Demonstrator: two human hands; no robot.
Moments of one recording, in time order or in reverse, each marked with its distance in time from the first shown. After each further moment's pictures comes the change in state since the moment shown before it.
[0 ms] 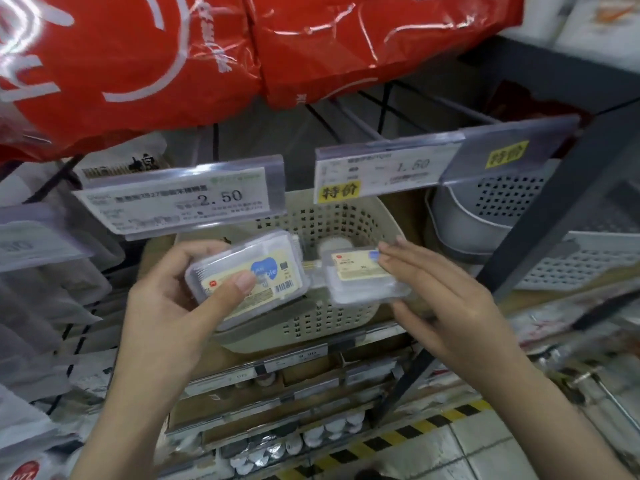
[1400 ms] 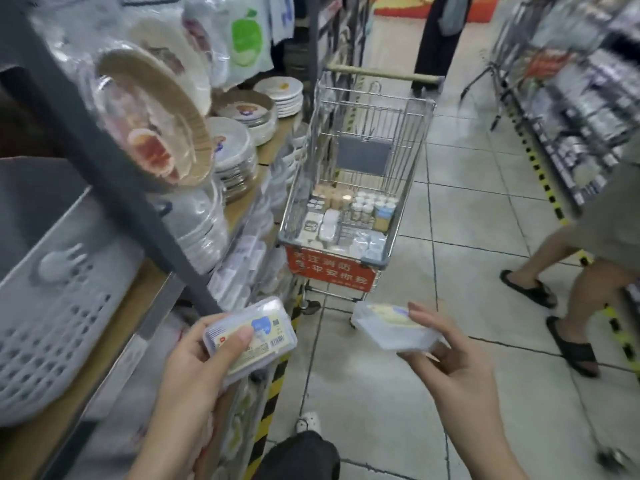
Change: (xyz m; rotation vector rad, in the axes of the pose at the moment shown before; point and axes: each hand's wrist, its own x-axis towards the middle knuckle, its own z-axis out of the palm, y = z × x) left_hand -0.132 0.002 0.682 -0.129 -1.087 -0.424; right_hand -0.430 0.251 -0.300 0.258 1.136 1.431
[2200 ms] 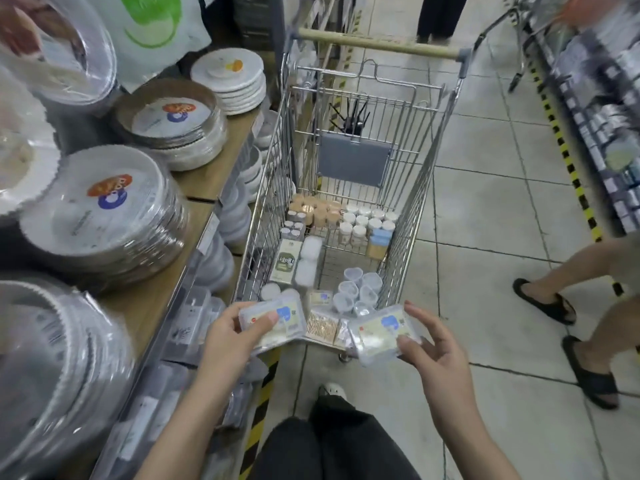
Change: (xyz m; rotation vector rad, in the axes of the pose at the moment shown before) left_hand 0.347 -0.012 0.177 0.253 -0.062 -0.197; right_hand 0.338 0.084 -0.003 0.053 0.073 0.342
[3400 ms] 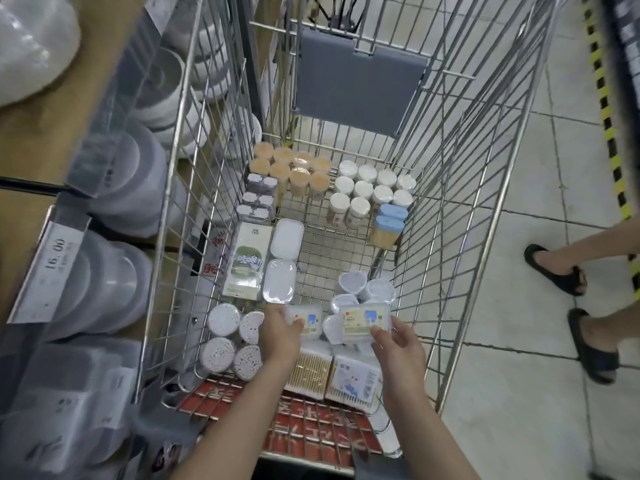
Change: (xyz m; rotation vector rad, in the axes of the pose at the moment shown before) left_hand 0.284 -0.180 0.166 0.422 0.042 -0.369; right_hand 0.246 0.207 0.053 0.053 0.423 0.501
